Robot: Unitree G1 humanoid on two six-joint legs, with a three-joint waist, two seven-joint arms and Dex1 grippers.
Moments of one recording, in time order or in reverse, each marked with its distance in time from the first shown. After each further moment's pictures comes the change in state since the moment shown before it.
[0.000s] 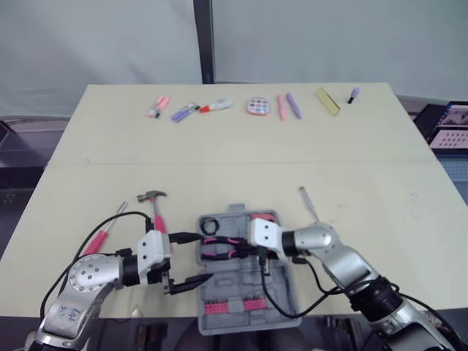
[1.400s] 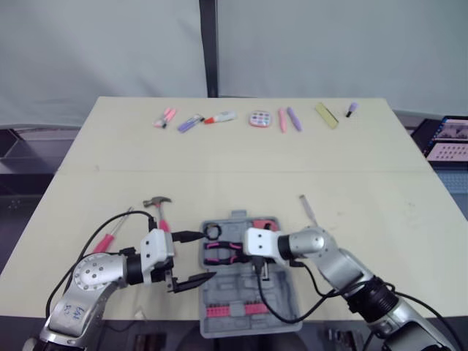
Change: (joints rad) left arm -0.017 -0.018 -0.018 0.007 0.004 0.001 0.016; right arm -0.009 -0.004 0.066 0.019 -0.119 -0.008 0.000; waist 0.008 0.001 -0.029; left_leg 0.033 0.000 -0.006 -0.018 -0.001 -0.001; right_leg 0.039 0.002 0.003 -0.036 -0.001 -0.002
